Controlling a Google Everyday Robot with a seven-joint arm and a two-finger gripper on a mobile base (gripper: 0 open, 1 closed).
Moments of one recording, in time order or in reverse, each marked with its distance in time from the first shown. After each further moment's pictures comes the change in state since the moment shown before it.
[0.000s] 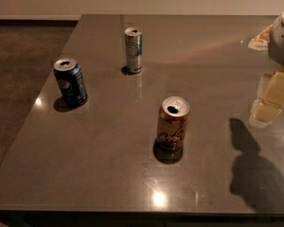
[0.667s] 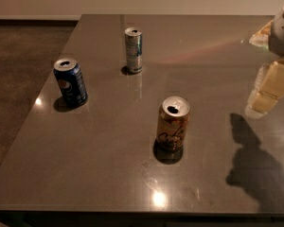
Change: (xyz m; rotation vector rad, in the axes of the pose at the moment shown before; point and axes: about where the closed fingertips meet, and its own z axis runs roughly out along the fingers) arm -0.003 -0.016 0.001 -0.008 -0.041 0.051
